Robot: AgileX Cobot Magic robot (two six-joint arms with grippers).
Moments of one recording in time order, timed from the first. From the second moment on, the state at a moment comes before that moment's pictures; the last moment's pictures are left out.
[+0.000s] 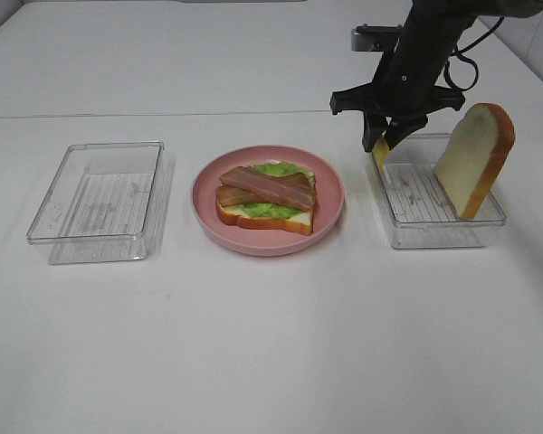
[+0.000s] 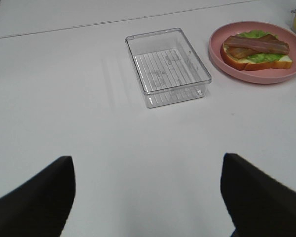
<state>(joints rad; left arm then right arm) -0.28 0.00 -0.51 0.10 1.06 -0.11 0.26 2.28 -1.88 0.07 0.93 0.10</state>
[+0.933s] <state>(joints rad) -0.28 0.00 -0.51 0.10 1.06 -0.11 0.26 2.10 -1.88 0.37 1.02 -0.04</state>
